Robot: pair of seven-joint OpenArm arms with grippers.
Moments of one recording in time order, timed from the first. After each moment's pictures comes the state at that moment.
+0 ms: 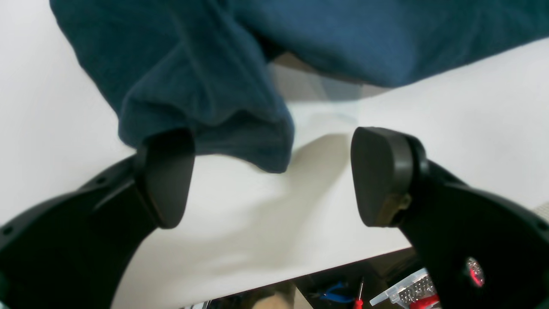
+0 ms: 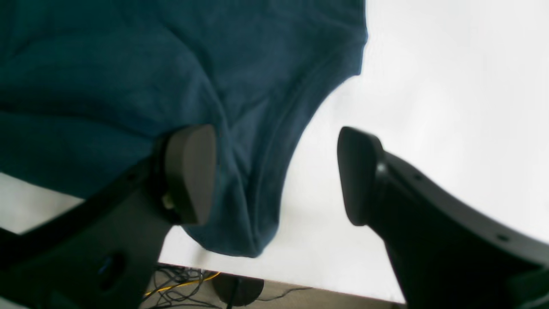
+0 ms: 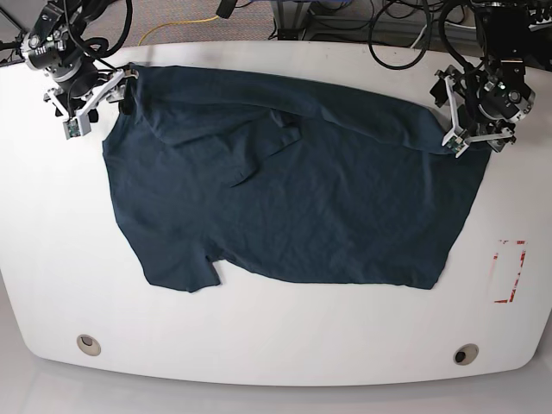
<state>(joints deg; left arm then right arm) 16.8 -23.0 -15.0 104.9 -8.4 -43.0 63.7 -23.1 8.6 40.7 111.3 30.7 41.0 -62.7</state>
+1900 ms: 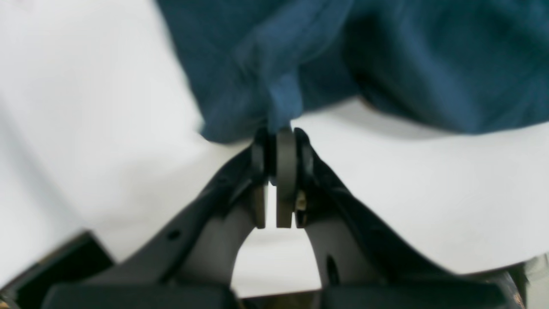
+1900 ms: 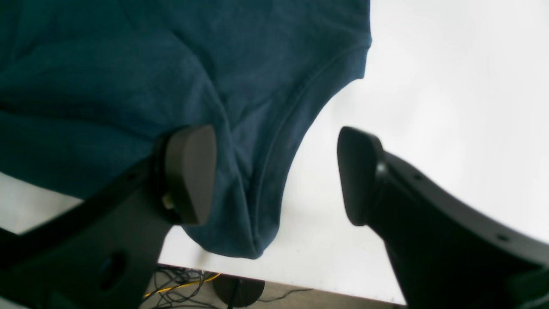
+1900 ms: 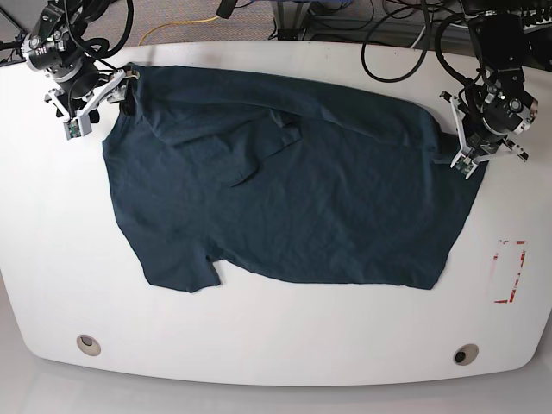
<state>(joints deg) 12.3 -19.3 -18.5 110.1 -2.0 -43.2 64.0 -23.1 8.6 40.7 111.2 30.9 41.0 -62.5</state>
